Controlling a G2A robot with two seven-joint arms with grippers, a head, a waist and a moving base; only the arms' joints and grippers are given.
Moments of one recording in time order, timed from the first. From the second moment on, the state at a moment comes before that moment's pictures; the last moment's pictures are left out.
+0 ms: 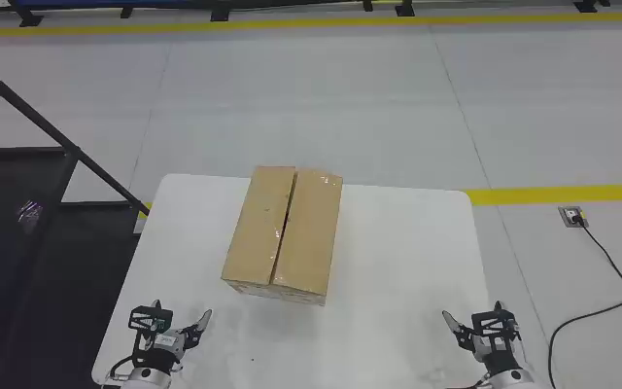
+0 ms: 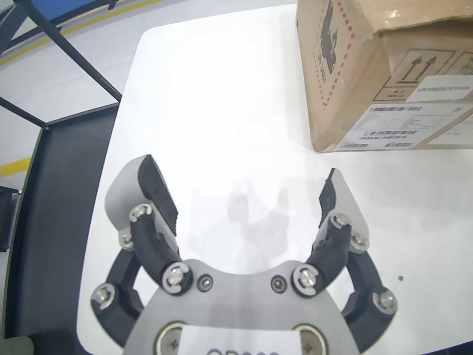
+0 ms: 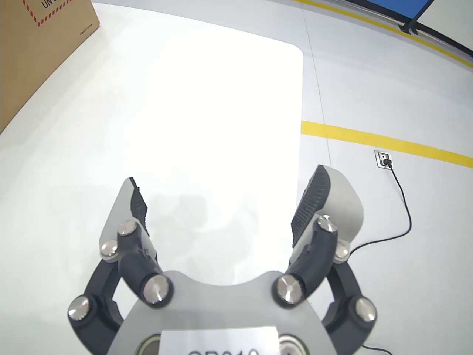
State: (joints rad) left arm 1.73 -1.15 -1.60 -1.80 1.33 0.00 0.00; right arm -1.73 -1.15 1.60 -1.80 -1.33 0.00 0.00
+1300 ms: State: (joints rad) left arm 1.49 -1.19 -1.51 -1.62 1.21 0.09 0.12; right arm -1.50 -1.15 1.25 -2.04 -2.03 -0.27 -0.03
